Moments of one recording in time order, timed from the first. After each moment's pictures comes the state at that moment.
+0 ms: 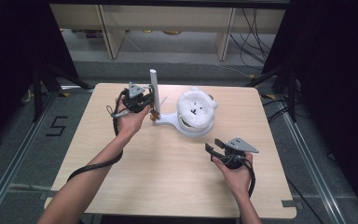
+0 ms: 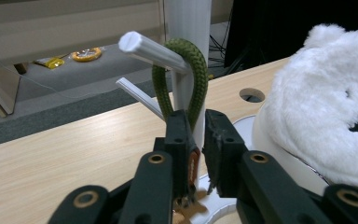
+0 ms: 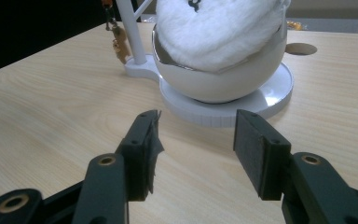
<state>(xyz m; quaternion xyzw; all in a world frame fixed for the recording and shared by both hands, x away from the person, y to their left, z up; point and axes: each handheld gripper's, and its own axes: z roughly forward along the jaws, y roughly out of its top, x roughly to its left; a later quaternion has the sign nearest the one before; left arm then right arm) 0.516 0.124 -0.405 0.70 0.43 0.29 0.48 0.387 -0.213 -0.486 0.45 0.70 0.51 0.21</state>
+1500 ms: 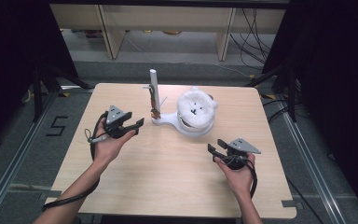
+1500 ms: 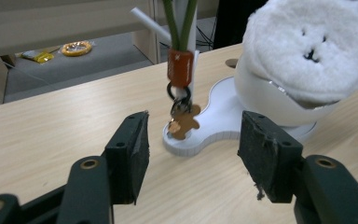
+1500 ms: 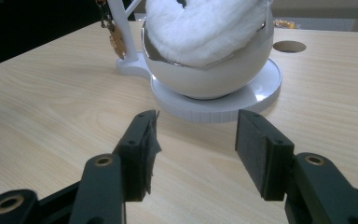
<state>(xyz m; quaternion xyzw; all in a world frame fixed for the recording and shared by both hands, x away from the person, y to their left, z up) 0.442 0.177 -0.433 0.71 0.42 0.27 0.49 0.388 -0.220 -0.490 0.45 0.70 0.51 0.23</state>
